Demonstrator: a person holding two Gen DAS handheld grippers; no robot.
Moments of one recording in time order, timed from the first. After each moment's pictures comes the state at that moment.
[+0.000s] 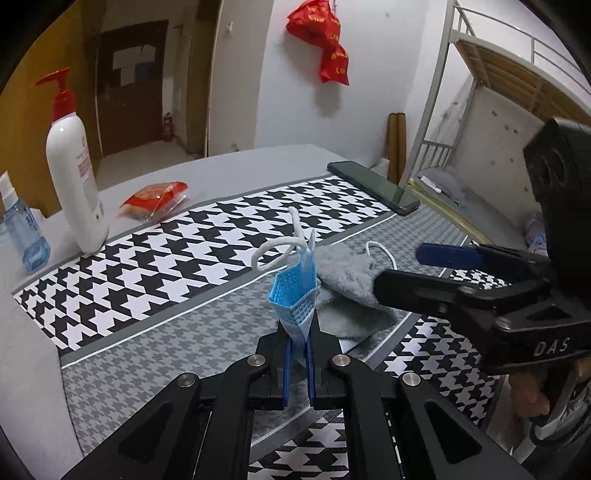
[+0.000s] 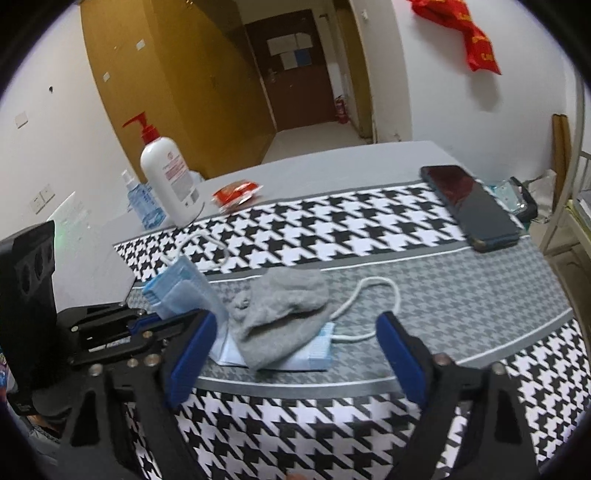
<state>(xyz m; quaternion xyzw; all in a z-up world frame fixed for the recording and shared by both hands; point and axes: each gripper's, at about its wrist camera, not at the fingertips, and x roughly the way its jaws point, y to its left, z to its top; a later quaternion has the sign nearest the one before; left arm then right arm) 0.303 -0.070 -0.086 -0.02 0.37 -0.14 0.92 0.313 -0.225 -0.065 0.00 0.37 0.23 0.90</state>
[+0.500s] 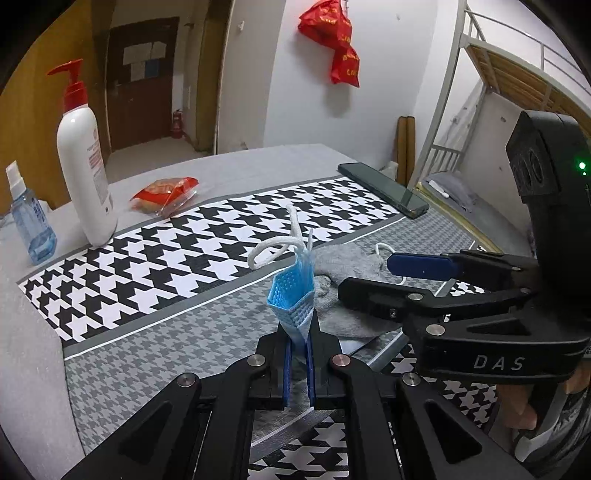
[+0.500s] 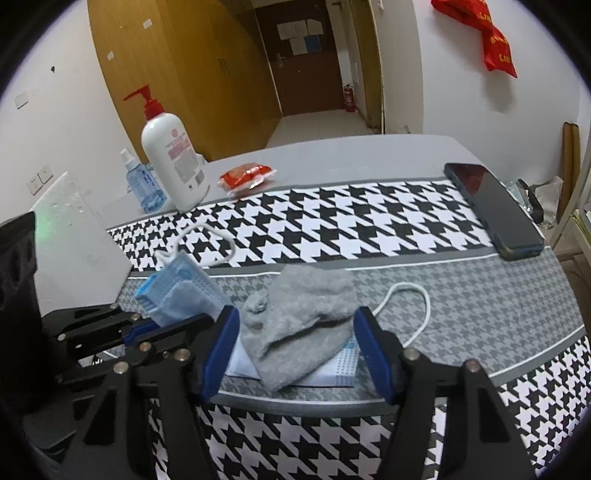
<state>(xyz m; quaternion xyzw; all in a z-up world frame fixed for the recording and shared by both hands) 0.301 -0.064 -0.086 -0.04 0.37 -0.12 0.92 0.326 -0.201 -0.076 -0.03 0.40 0.23 0.89</state>
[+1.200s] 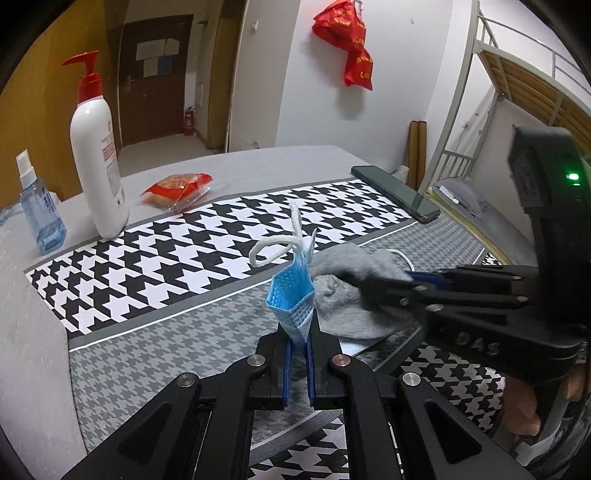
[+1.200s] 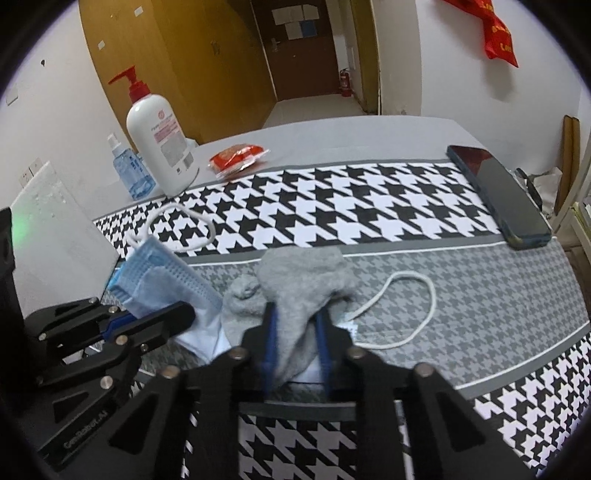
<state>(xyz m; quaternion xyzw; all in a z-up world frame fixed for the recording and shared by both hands) 0.299 -0.061 -0.085 -0.05 0.38 -0.10 0.92 0.336 -0.200 -0.083 -0.04 0.42 0.22 0.88</state>
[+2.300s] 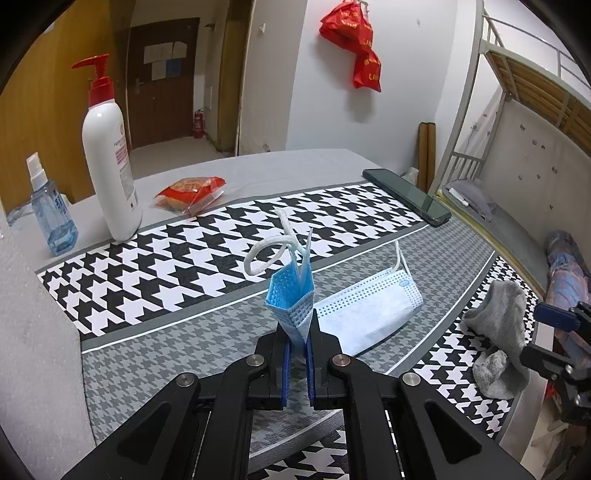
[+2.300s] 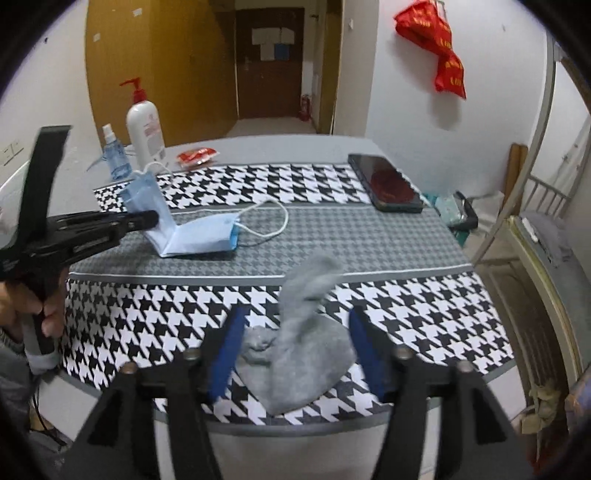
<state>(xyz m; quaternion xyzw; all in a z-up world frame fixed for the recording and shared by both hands) 0.298 -0.056 -0.081 -0.04 0.37 -0.08 0.92 0.227 -0.276 -0.061 -0.11 0.36 0.13 0.92</state>
